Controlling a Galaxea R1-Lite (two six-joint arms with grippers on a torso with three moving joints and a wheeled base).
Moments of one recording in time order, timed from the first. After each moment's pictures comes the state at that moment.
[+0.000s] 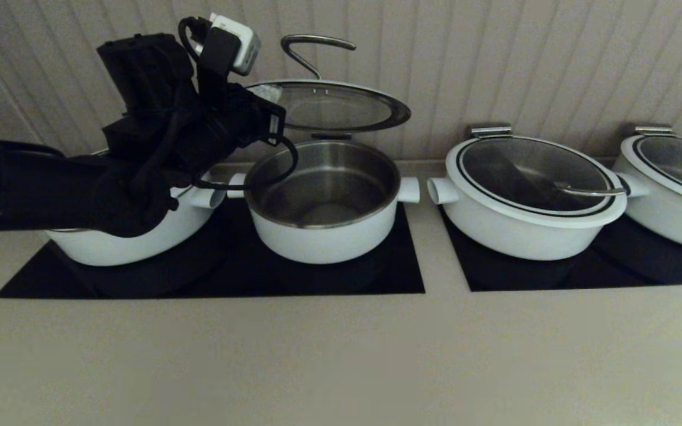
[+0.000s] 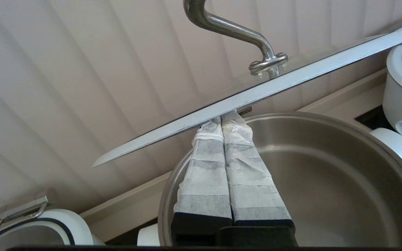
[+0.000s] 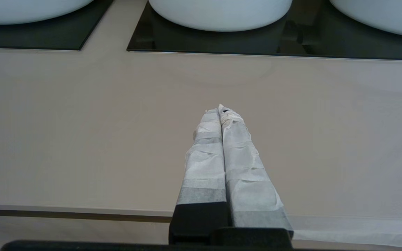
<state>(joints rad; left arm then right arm) -0.40 1.86 -1.33 -0.74 0.06 0.34 -0.01 0.00 0.00 0.01 0.03 -0.03</state>
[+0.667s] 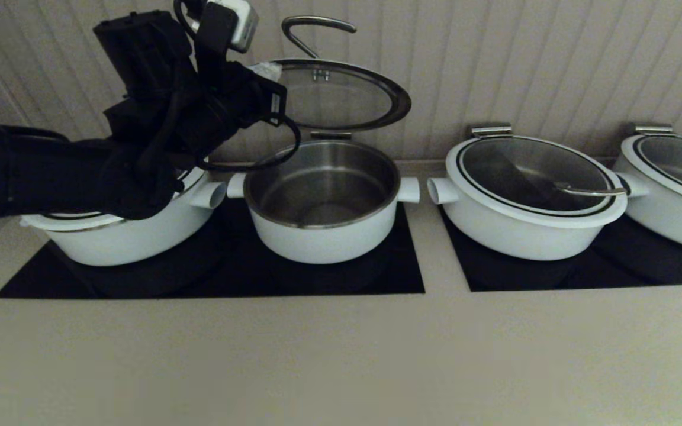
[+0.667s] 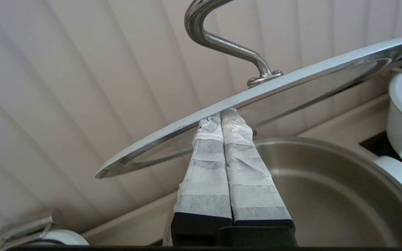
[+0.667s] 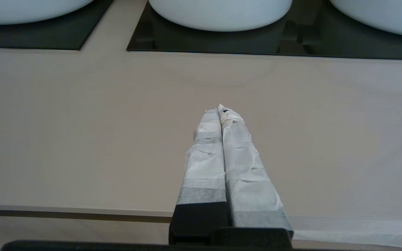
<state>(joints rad) -0.40 1.89 -1.44 -0.74 0.06 0.34 -0.01 0.00 0.00 0.01 0.03 -0.03</state>
